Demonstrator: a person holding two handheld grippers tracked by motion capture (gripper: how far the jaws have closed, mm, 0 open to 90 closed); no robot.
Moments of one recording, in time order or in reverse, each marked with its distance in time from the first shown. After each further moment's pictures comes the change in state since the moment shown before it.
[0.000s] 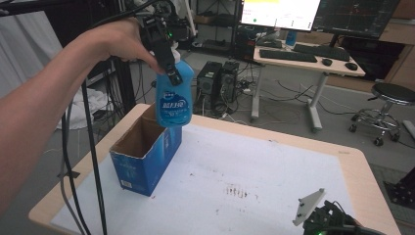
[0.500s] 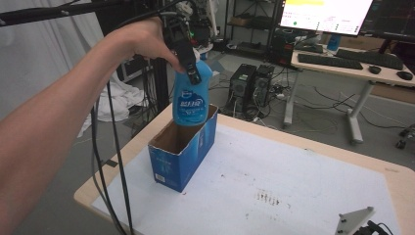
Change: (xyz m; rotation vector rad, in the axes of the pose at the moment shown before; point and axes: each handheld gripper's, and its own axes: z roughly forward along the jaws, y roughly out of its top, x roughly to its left) left arm 0.005 -0.039 -0.013 0.030 0.040 -0.079; right arm -0.001 -0.001 0.006 -0.019 0.010 0.005
